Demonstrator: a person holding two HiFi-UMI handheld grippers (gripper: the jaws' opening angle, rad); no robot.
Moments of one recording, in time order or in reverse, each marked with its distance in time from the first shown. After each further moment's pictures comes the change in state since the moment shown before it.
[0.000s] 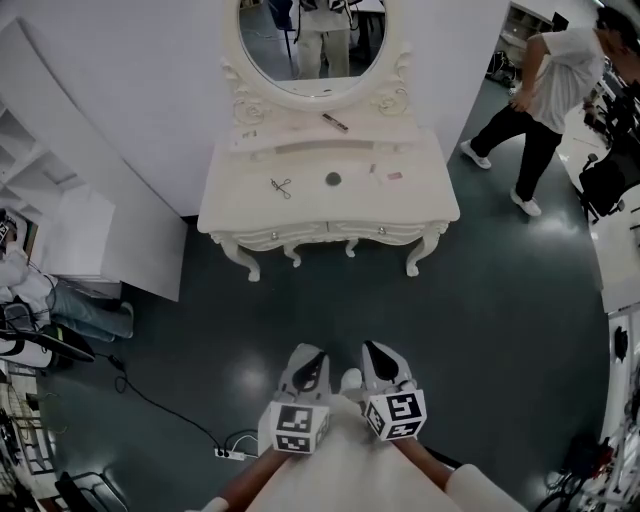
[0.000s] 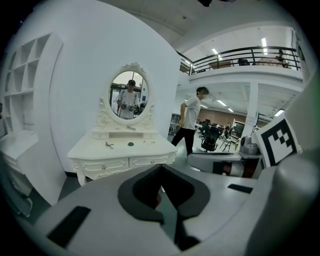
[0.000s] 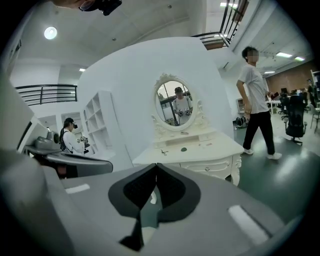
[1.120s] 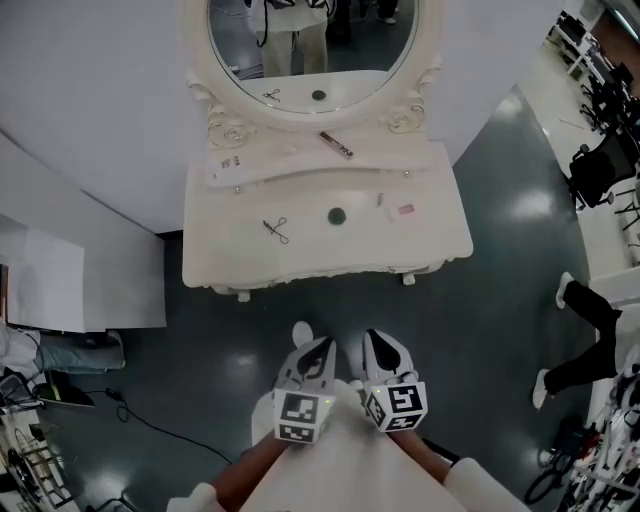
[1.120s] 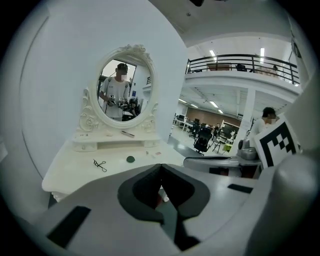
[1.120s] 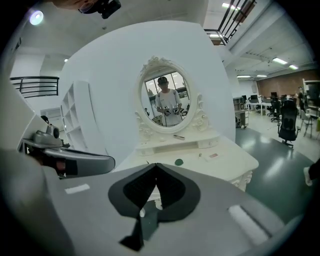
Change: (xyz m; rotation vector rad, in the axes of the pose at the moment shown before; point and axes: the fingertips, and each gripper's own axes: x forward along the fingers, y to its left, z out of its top) left arm 0.167 0.130 0.125 0.017 0.028 -0.161; right arm 0.210 -0.046 0.091 0.026 0.041 -0.148
